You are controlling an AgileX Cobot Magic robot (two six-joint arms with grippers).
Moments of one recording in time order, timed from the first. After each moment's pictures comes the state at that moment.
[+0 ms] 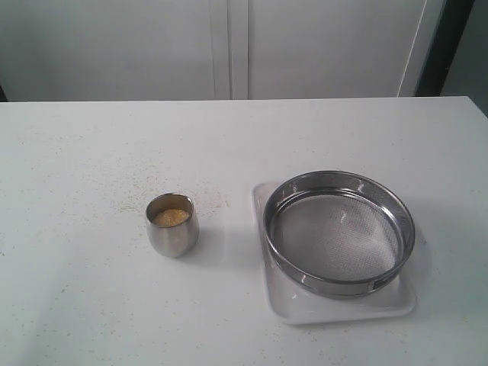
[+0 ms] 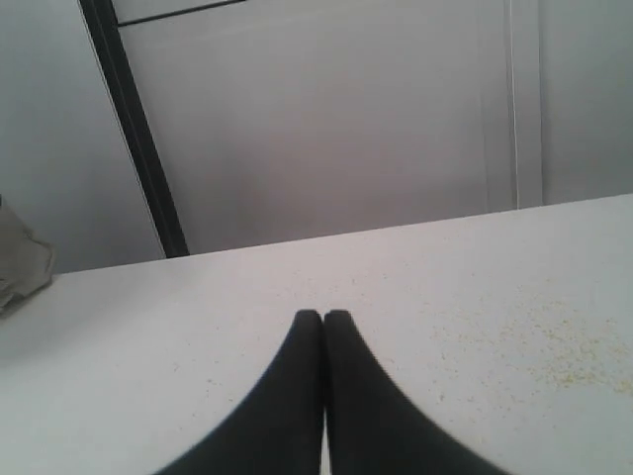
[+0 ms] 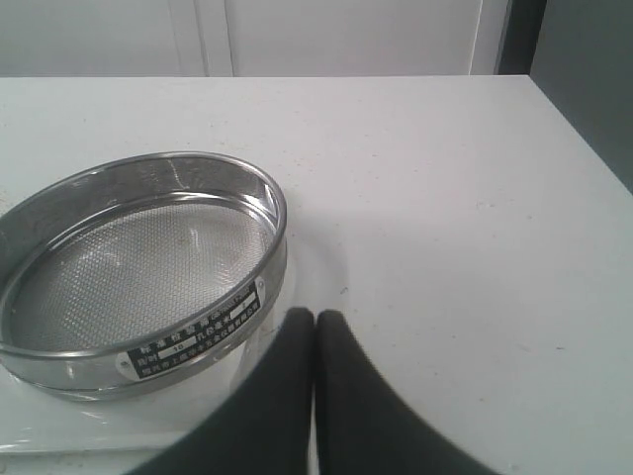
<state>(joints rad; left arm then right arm) 0.05 0.00 0.02 0.00 0.00 0.13 0.11 0.01 -0.01 -0.11 0.34 0.17</state>
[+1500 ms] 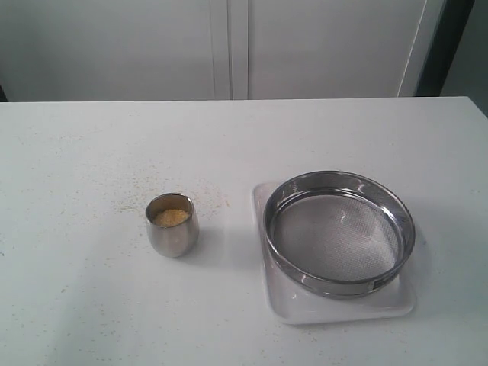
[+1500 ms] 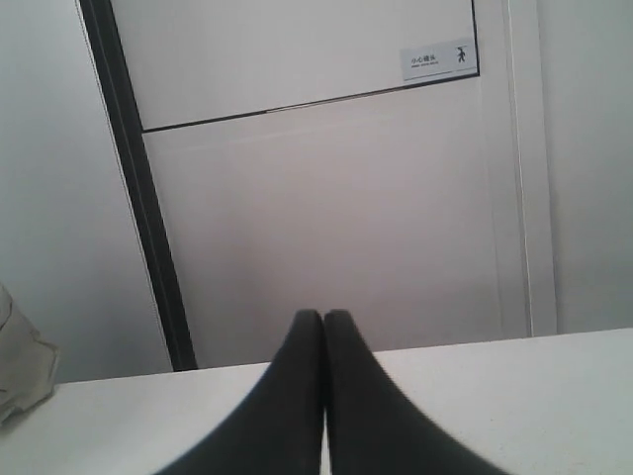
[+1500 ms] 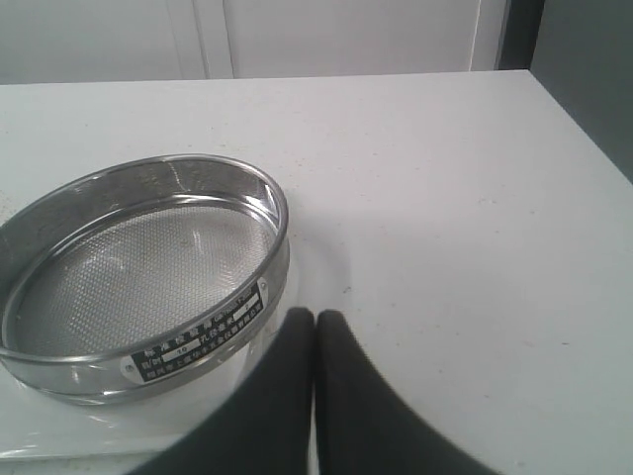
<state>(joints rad) 0.05 0.31 -0.18 0.00 -0.23 0.11 0.11 0.01 -0.01 -0.11 0.34 0.20</state>
